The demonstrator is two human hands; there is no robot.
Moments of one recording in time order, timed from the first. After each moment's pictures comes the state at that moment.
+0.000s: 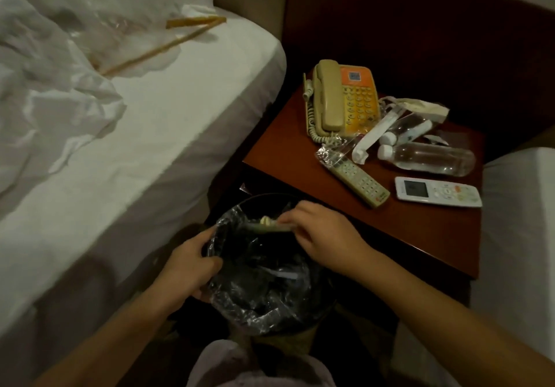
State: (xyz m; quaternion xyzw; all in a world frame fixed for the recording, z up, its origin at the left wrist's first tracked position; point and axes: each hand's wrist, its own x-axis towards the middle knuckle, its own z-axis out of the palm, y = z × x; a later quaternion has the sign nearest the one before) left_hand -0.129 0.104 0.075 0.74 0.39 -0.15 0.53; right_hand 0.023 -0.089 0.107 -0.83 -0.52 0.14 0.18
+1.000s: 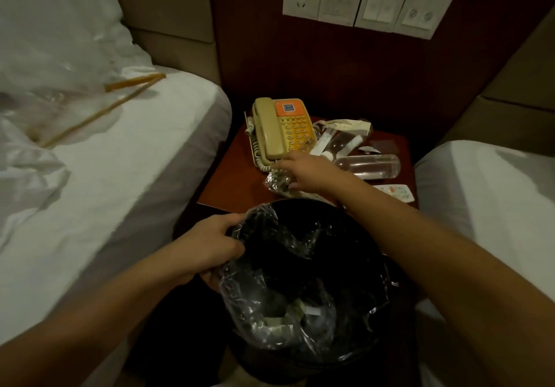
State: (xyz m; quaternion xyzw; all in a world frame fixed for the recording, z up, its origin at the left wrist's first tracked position) left_hand -0.032 0.060 0.175 0.80 0.18 -0.23 0.52; right_hand 0.178 -0.095 0.129 -0.90 -0.43 0.09 -0.04
